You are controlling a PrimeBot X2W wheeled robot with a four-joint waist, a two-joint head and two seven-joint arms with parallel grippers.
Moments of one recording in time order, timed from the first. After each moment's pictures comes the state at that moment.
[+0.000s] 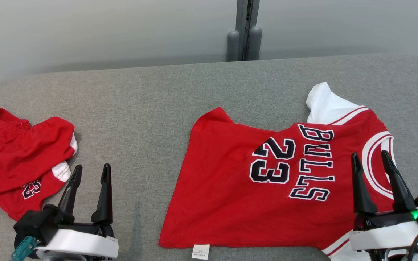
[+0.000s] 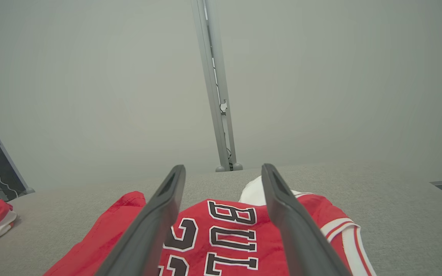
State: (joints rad) left arm -0.01 0.17 -0.13 0.10 -0.45 -0.02 -0.26; right arm -0.01 -0.05 0.00 0.02 0.24 0.13 -0.26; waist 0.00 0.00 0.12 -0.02
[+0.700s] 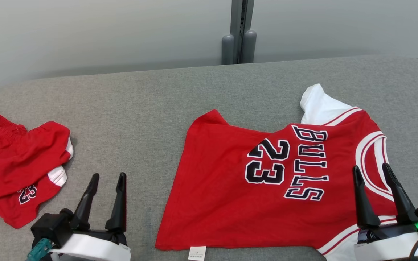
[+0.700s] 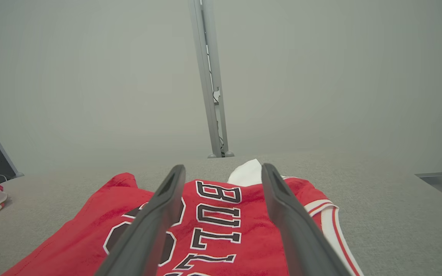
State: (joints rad) left arm 0.00 0.12 -0.11 0.14 -0.43 -0.07 -0.24; right arm 0.03 -0.08 0.01 0.03 0.23 0.13 -0.26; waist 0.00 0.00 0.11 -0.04
